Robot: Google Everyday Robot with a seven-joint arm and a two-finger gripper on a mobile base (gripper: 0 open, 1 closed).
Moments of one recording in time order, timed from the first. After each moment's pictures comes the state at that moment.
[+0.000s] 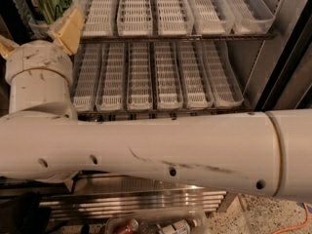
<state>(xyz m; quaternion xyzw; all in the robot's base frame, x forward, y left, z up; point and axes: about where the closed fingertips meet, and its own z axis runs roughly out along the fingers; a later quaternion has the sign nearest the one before) 0.551 0.206 1.061 -0.16 0.57 -0.02 0.81</state>
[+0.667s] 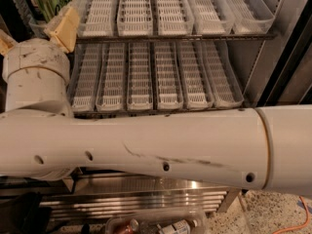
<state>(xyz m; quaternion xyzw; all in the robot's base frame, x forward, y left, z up) 0.554 0.211 1.063 -0.15 0.57 -0.02 0.81</state>
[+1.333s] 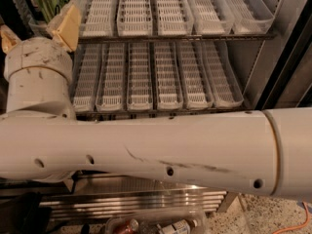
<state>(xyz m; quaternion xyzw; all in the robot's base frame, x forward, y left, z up) 0.549 0.202 1.070 -0.14 0.56 -0.02 0.81</state>
